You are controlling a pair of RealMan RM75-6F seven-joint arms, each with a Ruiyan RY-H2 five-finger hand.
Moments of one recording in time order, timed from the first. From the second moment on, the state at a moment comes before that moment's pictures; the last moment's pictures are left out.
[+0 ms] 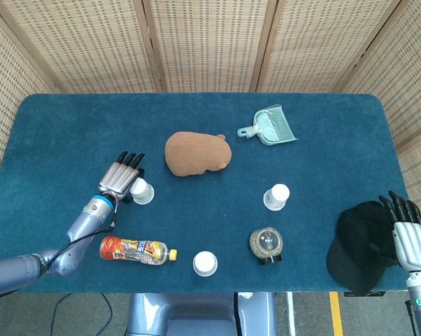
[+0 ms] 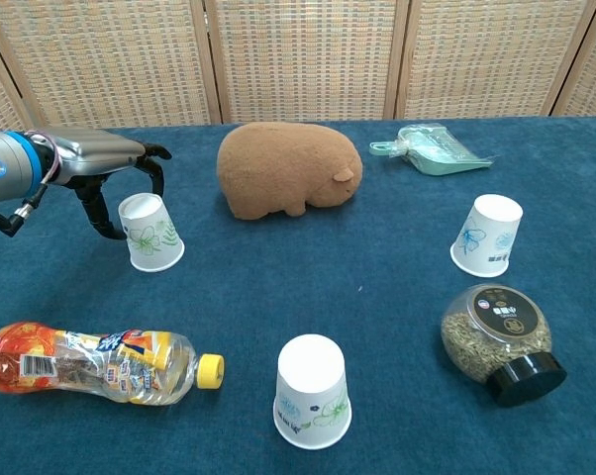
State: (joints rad) left arm -0.91 -1.44 -0.10 -1.42 0.81 0.82 0.62; right arm 0.12 -1.16 0.10 -1.47 -1.41 1.37 0.06
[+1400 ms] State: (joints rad) left arm -0.87 -1.40 -0.06 -1.76 1.39 0.95 0.35; right arm 0.11 -1.14 0.10 -1.49 -1.40 1.40 0.08
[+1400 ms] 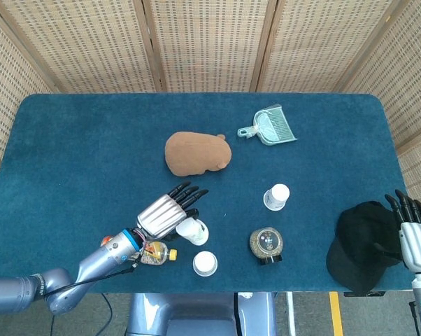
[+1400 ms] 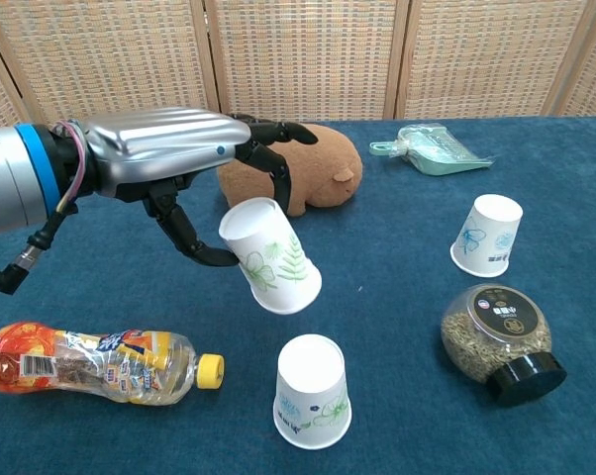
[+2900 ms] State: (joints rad) left arm -0.88 -1.39 -0.03 -1.86 1.47 0.87 0.28; right arm 0.10 -1.12 0.11 -1.50 -1.40 1.41 0.08
